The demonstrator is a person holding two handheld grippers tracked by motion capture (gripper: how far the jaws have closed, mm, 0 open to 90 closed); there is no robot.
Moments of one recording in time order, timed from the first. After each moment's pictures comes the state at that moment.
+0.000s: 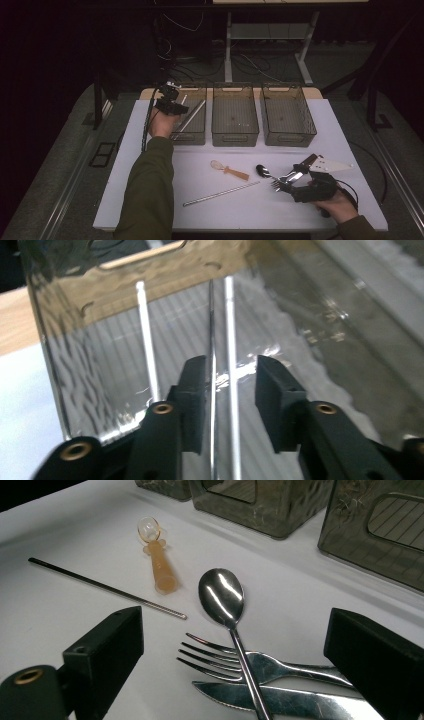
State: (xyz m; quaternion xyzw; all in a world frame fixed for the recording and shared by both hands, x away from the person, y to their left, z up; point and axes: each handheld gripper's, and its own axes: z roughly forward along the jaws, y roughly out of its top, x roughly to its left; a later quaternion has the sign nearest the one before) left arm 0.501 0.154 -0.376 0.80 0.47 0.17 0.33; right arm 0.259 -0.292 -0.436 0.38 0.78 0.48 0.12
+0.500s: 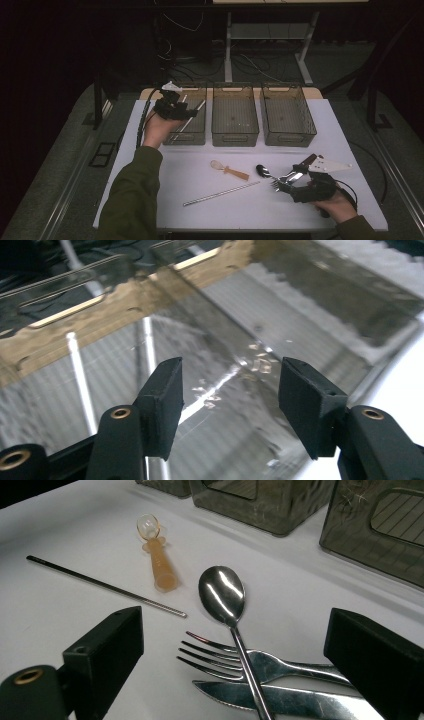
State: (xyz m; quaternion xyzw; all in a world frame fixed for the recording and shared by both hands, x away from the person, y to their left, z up) left arm 0.451 0.147 -0.345 0.82 0.36 0.14 0.41; right arm 0.259 -0.290 -0.437 0.38 0.78 0.47 0.11
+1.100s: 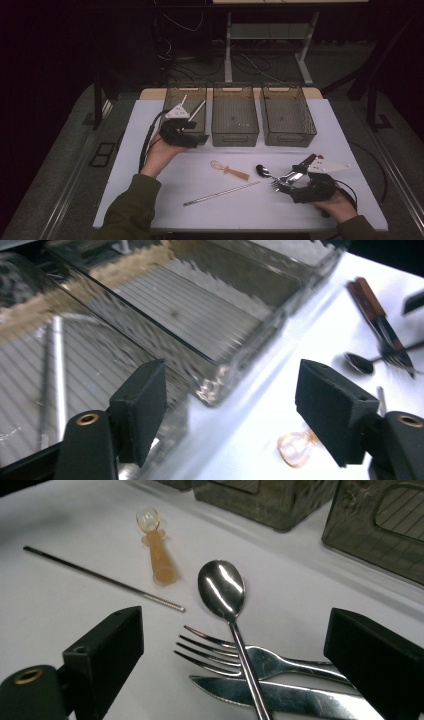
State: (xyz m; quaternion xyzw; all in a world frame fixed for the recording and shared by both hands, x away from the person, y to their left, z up) left arm 0.379 0.127 -0.368 0.84 0.29 0.11 0.45; right arm 0.261 -0.291 -0.440 0.37 0.80 0.46 0.12
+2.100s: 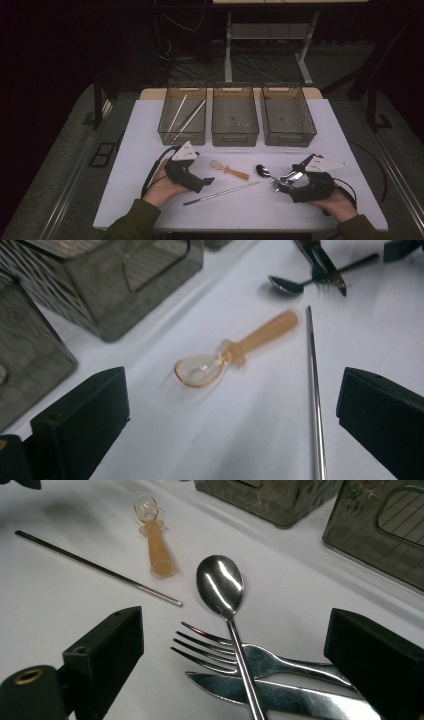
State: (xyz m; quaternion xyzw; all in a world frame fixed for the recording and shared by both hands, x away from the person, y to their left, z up) left arm 0.306 0.115 -0.417 0.87 0.23 0.09 0.43; right arm 0.262 -0.287 -0.436 0.36 0.81 0.45 0.12
